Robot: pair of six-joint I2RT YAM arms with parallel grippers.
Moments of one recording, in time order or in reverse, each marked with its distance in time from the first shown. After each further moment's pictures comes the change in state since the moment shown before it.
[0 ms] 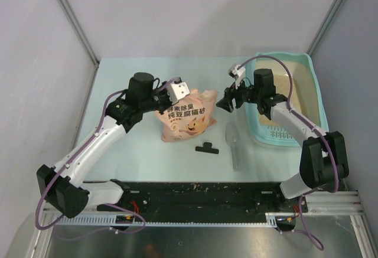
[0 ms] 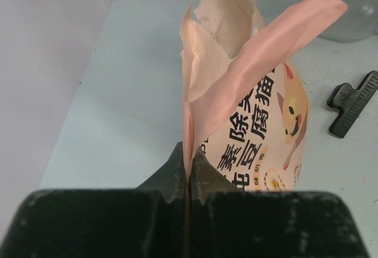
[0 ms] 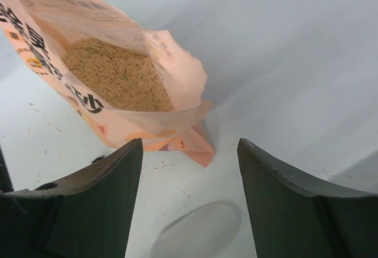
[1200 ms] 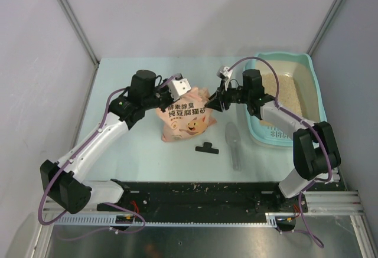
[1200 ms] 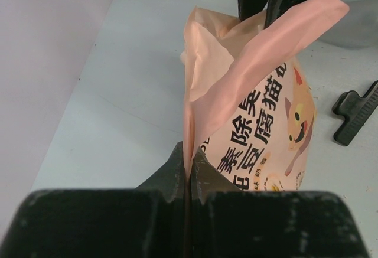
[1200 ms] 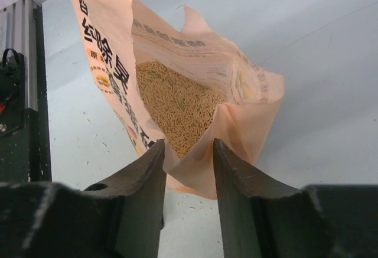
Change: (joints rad) left arm 0.005 0.044 0.023 0.018 -0.012 -0.034; right arm 0.072 0.116 0.012 0.198 -0.196 0.116
